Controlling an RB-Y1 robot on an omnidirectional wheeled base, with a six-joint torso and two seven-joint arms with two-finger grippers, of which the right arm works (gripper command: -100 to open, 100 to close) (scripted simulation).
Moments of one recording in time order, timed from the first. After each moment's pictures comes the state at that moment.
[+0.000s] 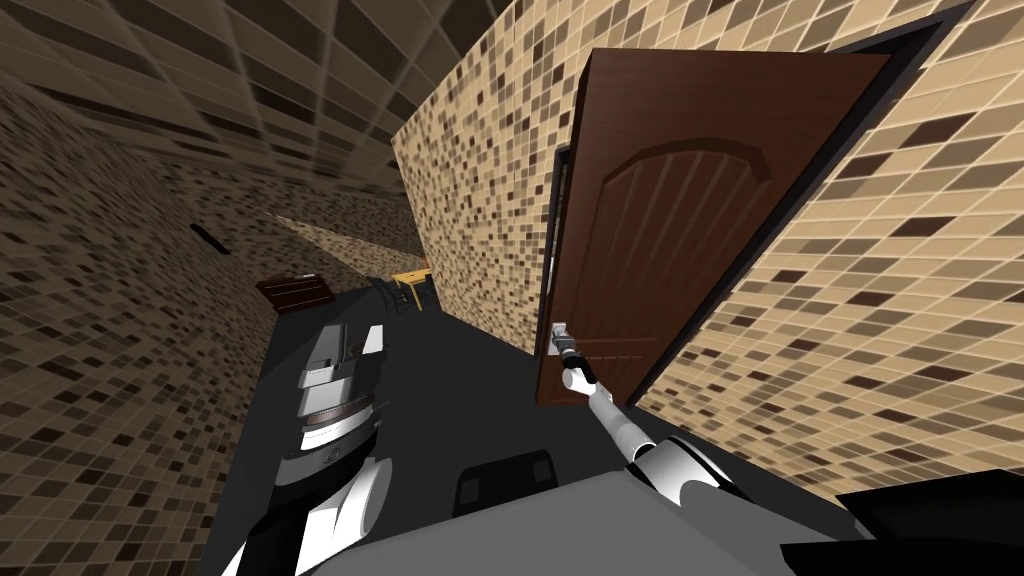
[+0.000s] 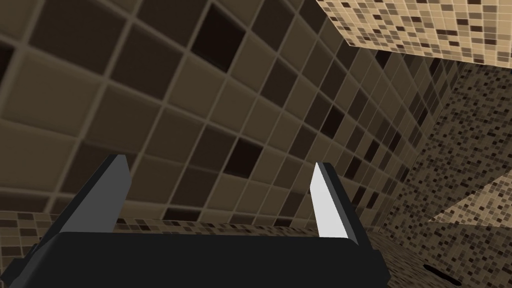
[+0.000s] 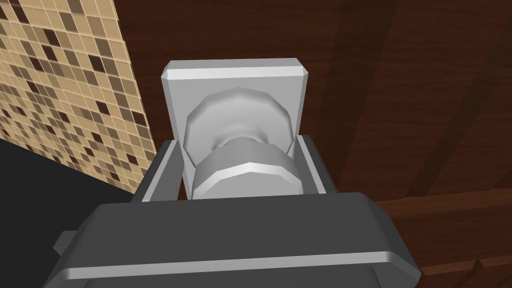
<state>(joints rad) -0.26 -0.31 0.11 -0.91 -0.78 -0.45 -1.16</state>
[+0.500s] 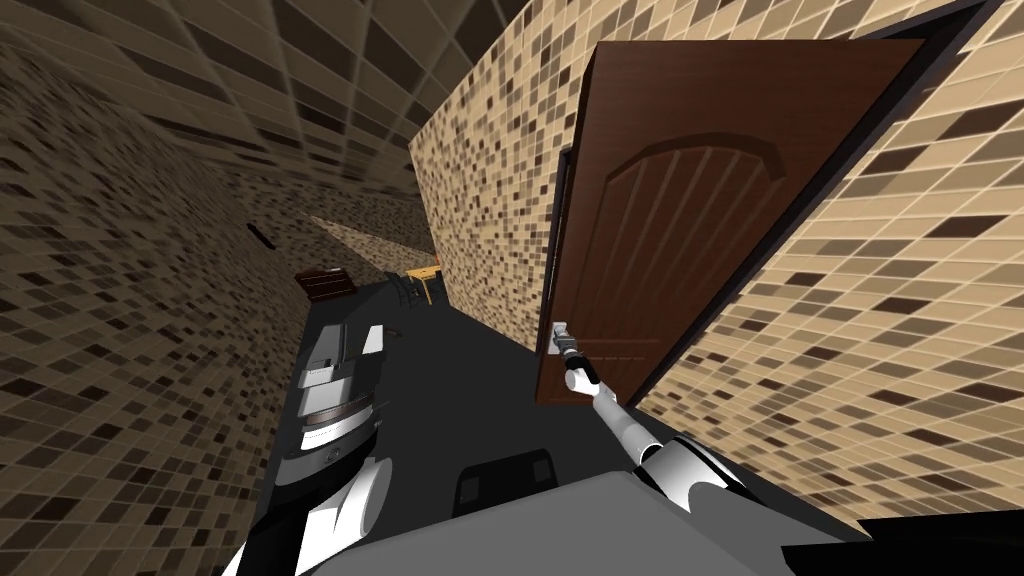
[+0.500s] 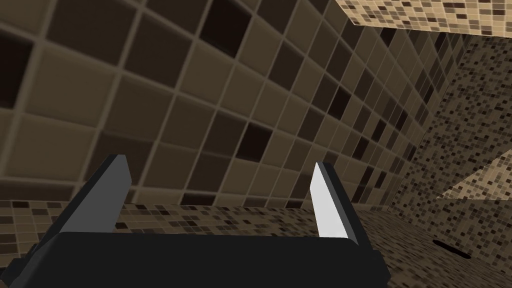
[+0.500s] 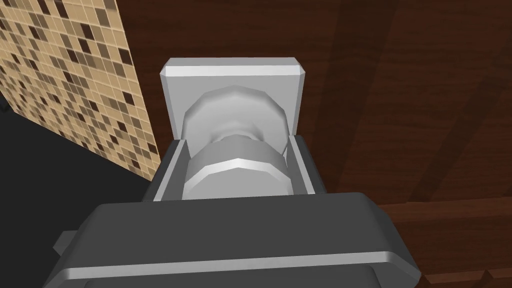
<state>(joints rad) -0.25 -0.36 0.15 -0.92 -0.78 -0.46 -1.21</state>
